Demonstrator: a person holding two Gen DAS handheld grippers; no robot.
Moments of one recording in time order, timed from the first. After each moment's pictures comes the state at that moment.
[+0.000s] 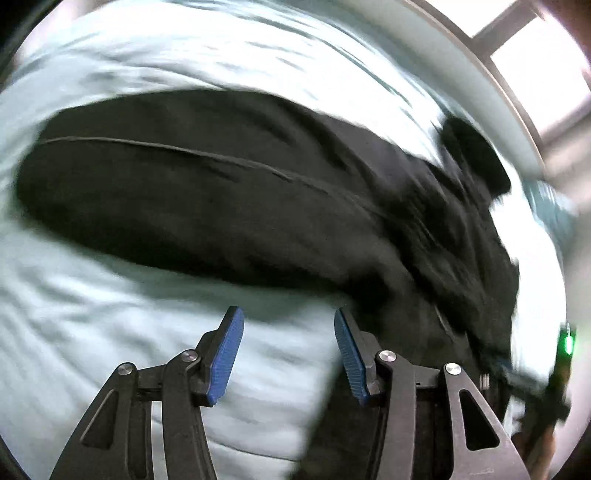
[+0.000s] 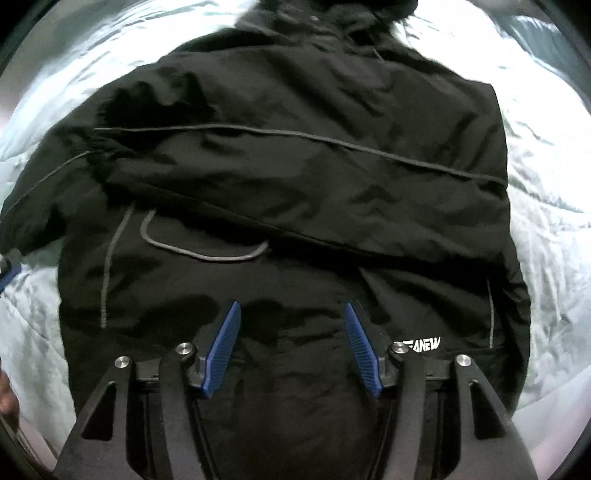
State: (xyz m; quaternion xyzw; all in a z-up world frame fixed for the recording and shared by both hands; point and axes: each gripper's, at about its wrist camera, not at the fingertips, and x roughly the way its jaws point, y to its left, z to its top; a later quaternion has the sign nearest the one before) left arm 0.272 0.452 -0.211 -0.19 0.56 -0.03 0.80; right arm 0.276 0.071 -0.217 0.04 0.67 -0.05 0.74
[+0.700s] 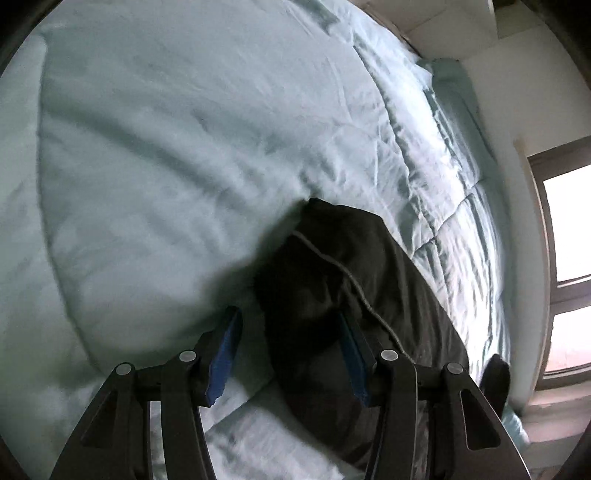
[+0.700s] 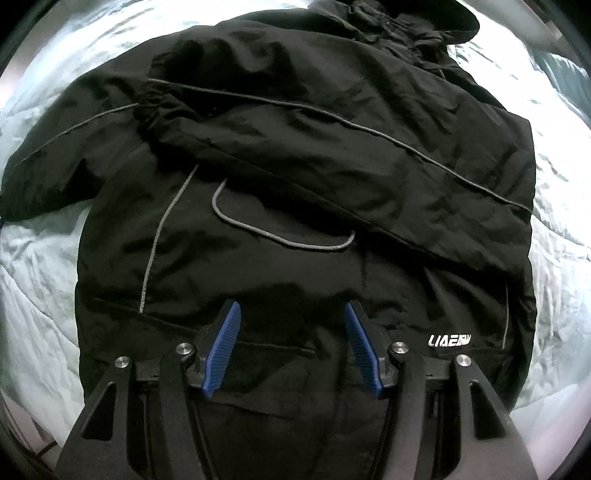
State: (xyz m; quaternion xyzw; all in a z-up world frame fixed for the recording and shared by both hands) left arm 0.295 0.728 -0.282 -0.44 0.46 0.15 0.76; right arm 0.258 0.147 -0.238 -0.01 0.69 -0.03 0.72
